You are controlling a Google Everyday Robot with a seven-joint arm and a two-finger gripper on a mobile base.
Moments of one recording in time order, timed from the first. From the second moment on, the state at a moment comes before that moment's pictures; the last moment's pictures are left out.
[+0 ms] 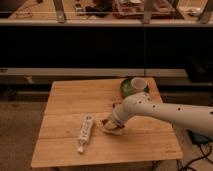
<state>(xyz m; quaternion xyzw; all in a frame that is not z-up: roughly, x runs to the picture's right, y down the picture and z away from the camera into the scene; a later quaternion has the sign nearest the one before) 0.018 0.177 0.791 0.18 -0.30 -0.91 0.23</state>
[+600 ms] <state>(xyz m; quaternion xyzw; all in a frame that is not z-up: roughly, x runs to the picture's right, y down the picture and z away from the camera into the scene) 0.018 0.172 0.789 0.18 -0.30 -0.91 0.22</state>
